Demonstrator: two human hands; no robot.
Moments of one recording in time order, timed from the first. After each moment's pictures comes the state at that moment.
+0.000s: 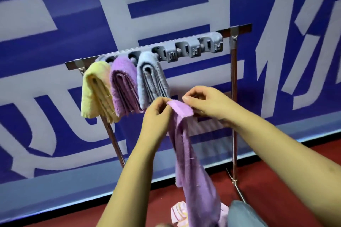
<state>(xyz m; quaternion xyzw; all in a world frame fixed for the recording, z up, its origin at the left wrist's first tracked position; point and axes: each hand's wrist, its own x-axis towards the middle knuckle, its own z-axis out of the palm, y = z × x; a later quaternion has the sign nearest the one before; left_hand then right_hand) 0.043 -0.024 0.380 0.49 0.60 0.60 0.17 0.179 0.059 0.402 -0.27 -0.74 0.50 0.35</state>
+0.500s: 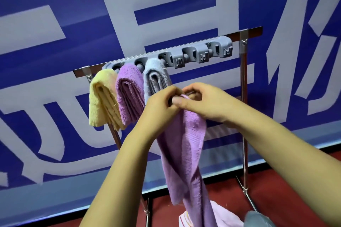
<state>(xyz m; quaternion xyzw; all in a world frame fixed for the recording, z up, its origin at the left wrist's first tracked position) 0.027 -0.011 0.430 0.65 0.63 0.42 -0.03 0.165 0.050 0.436 -0.27 -0.81 0.40 0.32</state>
